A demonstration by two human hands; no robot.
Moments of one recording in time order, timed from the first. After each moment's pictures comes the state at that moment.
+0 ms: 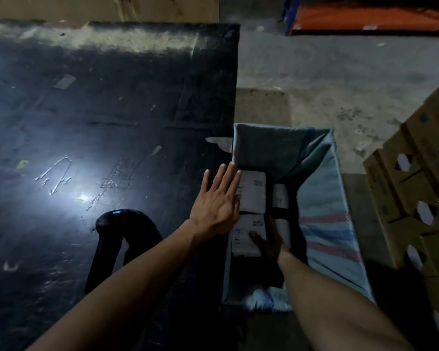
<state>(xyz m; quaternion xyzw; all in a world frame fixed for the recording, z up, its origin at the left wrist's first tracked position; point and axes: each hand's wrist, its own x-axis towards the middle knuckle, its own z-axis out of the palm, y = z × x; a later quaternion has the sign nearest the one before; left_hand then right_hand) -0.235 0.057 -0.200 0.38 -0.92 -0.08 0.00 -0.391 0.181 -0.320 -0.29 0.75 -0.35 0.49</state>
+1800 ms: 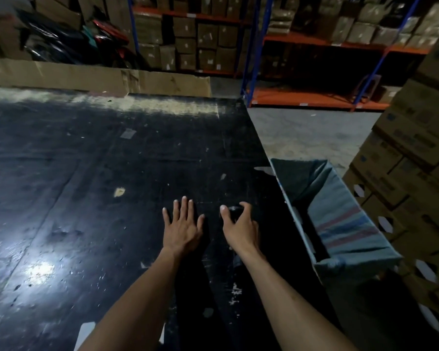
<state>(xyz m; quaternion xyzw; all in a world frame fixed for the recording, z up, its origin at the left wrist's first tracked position) 0.061 0.007 -0.187 0.50 -0.85 -0.15 0.04 -0.057 0.114 -0.114 -0.28 0.86 -0.34 0.25</state>
